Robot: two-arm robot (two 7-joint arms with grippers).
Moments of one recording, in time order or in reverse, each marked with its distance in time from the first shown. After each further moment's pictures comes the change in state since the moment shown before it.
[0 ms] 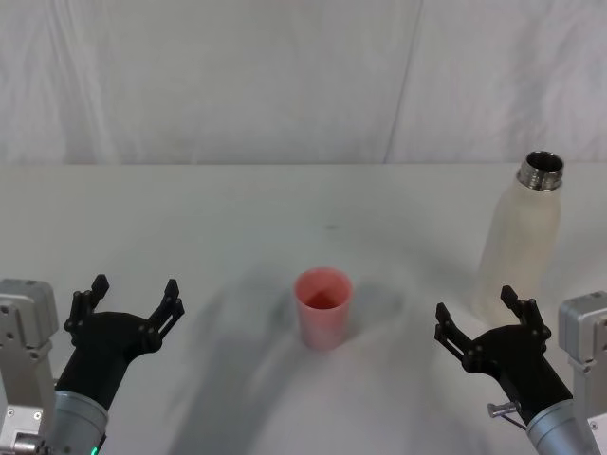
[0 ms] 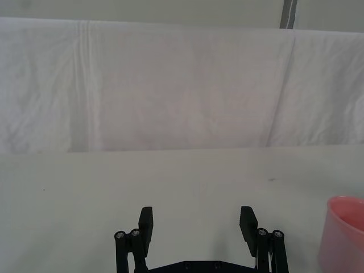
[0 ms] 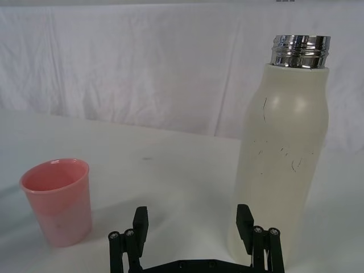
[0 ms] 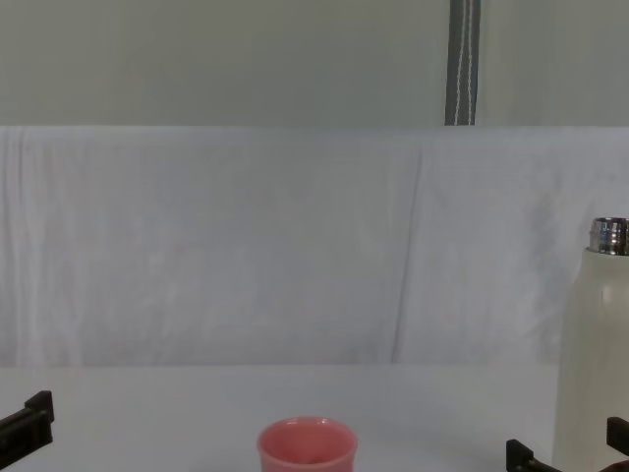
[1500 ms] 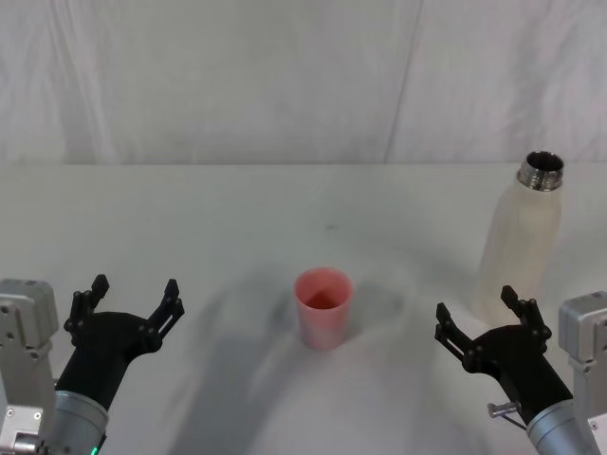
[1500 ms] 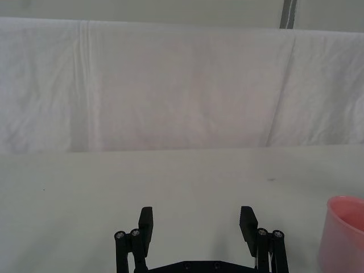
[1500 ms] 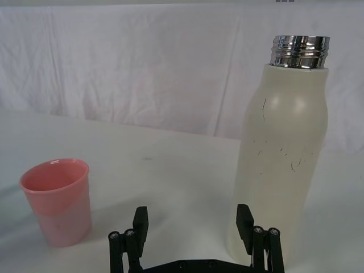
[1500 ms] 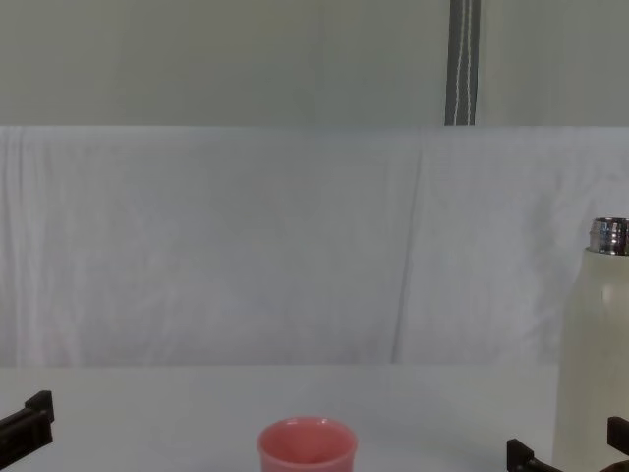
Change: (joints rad) left arm 0.000 0.000 0.000 0.000 0.000 0.000 0.000; right arm -0.001 0.000 0.000 -0.001 -0.001 0.000 -0.002
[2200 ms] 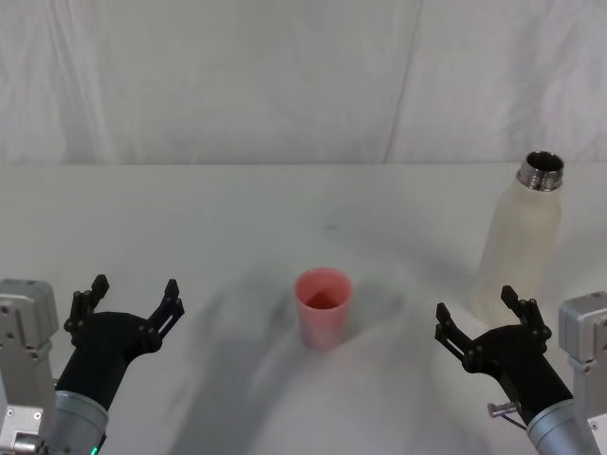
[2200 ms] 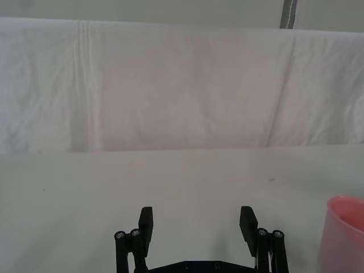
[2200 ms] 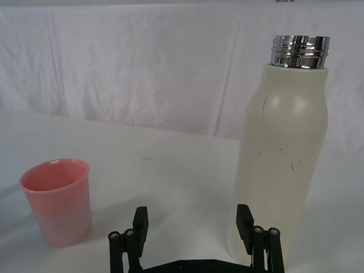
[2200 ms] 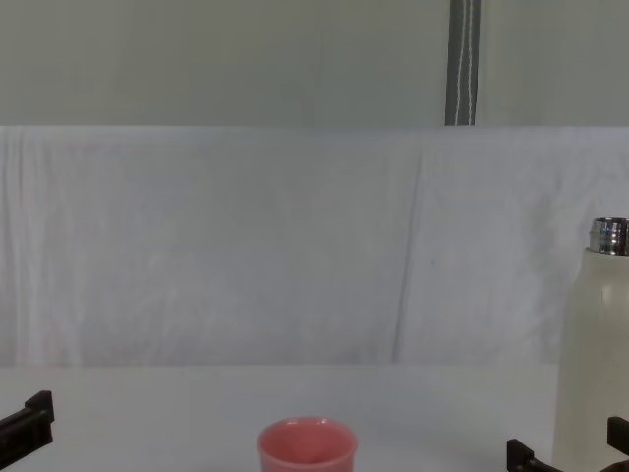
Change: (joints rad) left arm 0.000 0.000 0.000 0.000 0.000 0.000 0.000; right arm 0.000 0.000 0.000 0.000 0.000 0.000 0.000
